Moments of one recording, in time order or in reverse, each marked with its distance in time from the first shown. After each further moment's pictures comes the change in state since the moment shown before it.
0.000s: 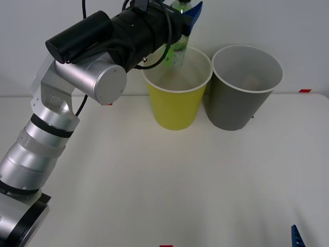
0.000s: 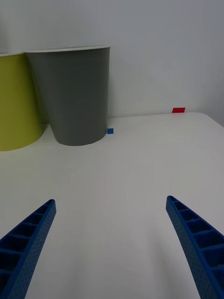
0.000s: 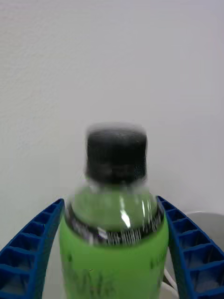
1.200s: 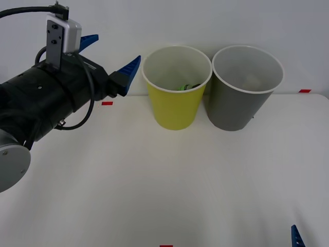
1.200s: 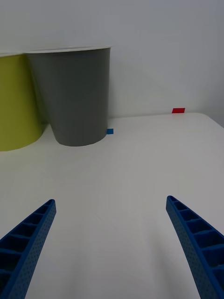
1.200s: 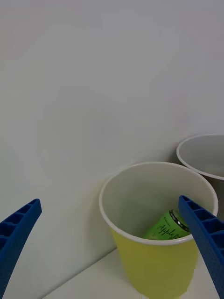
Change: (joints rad) right arm 0.000 0.000 0.000 0.000 0.000 0.000 0.000; left arm 0.580 0.157 0.257 -0.686 0.018 0.324 -0.004
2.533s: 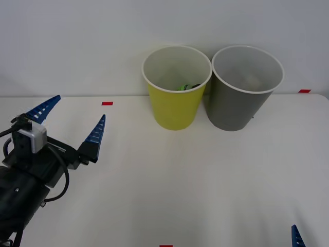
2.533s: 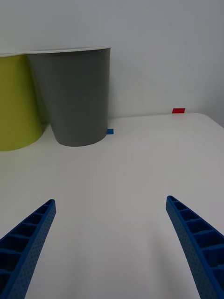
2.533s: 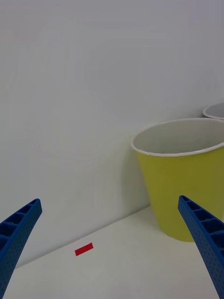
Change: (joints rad) right arm 0.000 0.000 0.000 0.000 0.000 0.000 0.000; left arm 0.635 0.085 -0.101 0.044 -0.253 -0.787 -0.027
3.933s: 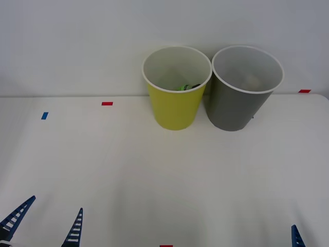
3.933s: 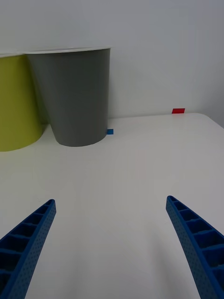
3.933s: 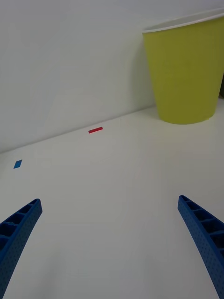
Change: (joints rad) right arm 0.000 0.000 0.000 0.000 0.000 0.000 0.000; left arm 0.573 -0.072 -0.081 0.152 -0.108 -0.420 -0.083
